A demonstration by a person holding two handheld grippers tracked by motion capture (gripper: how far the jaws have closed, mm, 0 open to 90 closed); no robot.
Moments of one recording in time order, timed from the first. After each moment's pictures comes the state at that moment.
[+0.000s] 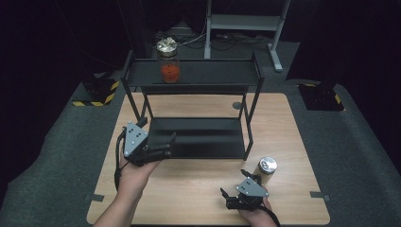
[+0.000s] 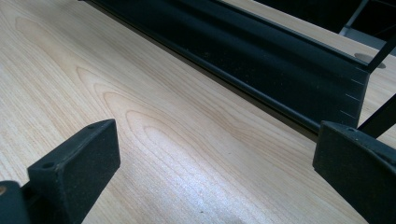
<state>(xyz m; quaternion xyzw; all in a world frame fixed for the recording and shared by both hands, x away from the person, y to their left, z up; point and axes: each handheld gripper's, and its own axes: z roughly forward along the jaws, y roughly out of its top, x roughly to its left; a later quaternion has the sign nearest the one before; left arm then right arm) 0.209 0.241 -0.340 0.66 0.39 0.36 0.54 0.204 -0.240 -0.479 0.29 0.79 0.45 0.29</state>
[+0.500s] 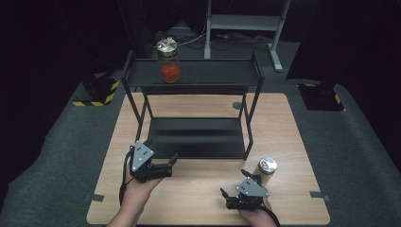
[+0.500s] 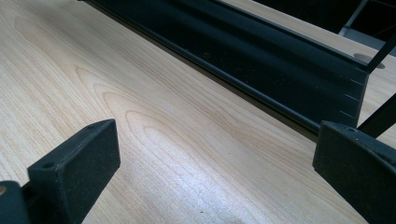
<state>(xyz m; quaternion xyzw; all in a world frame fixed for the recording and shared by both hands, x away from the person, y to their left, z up) 0.206 0.245 -0.391 0.69 0.40 0.32 0.51 0.204 -0.240 -0.479 0.30 0.79 0.45 0.29</state>
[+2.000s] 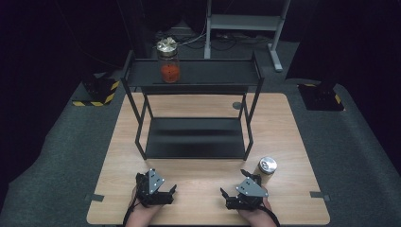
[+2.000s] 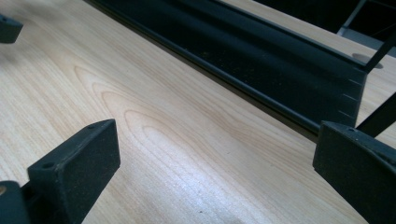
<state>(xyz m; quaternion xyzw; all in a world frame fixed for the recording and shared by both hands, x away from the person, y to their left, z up) 0.199 0.229 -0.464 0.79 0.41 0.28 0.36 0.202 -0.239 -0.479 0.30 0.79 0.45 0.30</state>
